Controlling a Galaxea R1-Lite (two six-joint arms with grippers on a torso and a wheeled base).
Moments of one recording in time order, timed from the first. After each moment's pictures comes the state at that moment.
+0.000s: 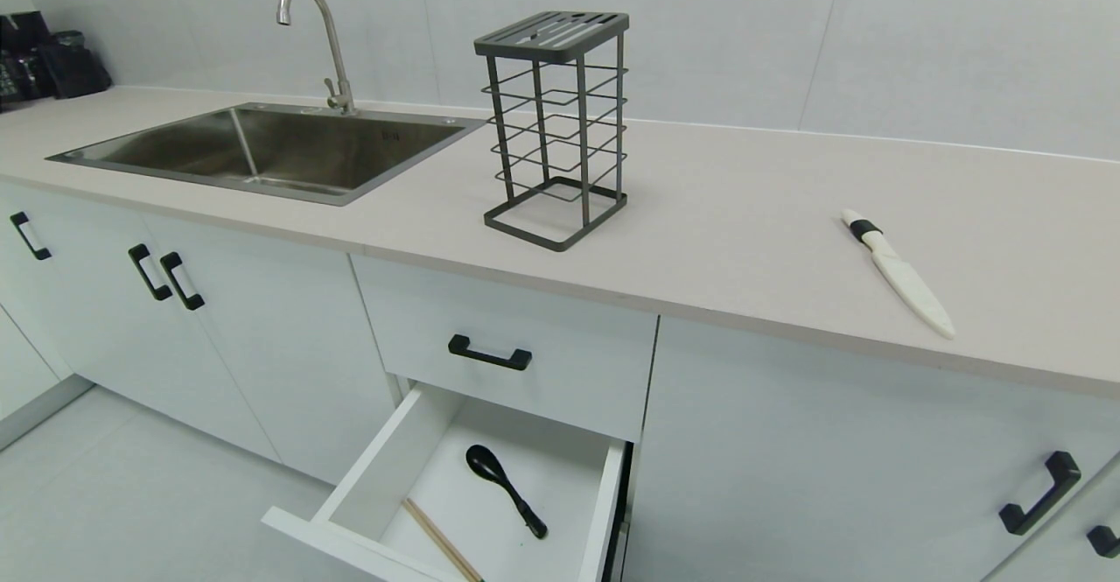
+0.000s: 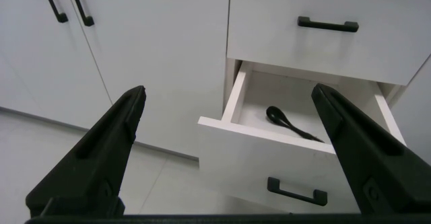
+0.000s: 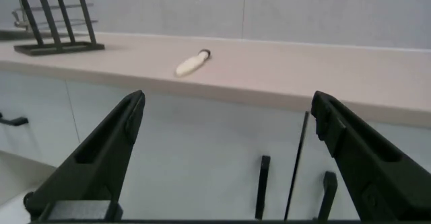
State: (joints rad) left arm 0.00 0.00 0.00 0.00 -0.05 -0.01; right arm 0.00 0.04 -0.01 -0.29 0.05 -0.03
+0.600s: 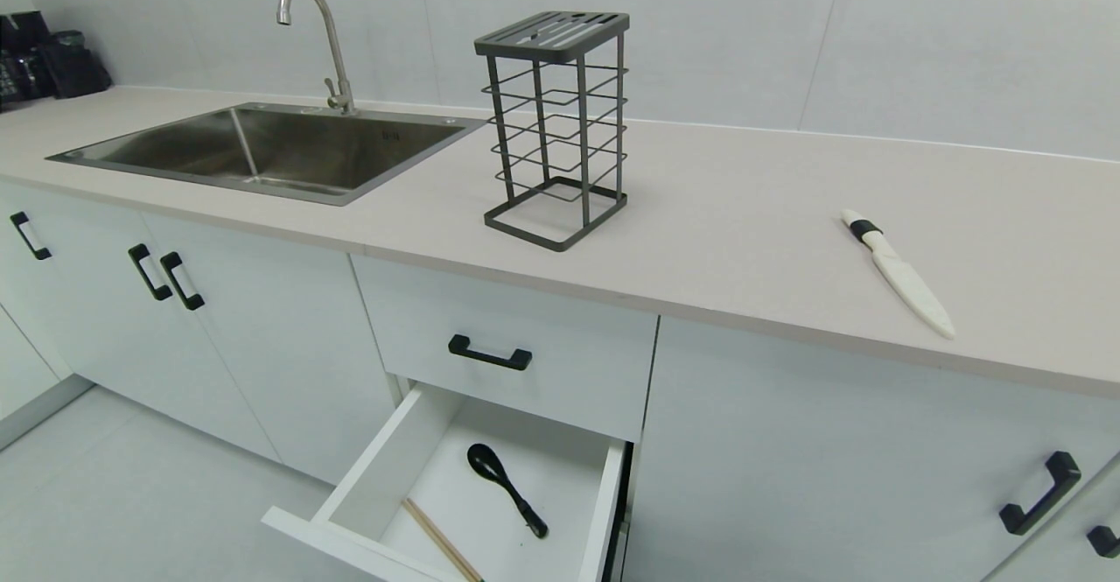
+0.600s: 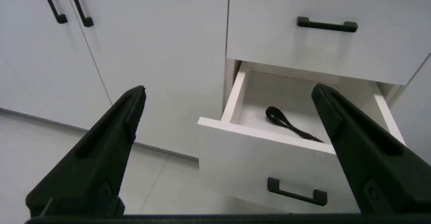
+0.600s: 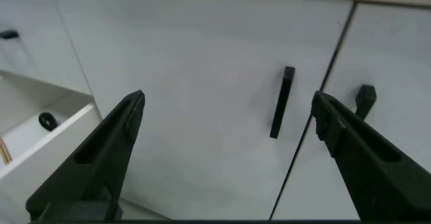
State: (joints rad) left arm 0.00 0.00 0.00 0.00 -0.05 -0.01; right arm 0.00 0.00 0.00 0.00 0.04 0.02
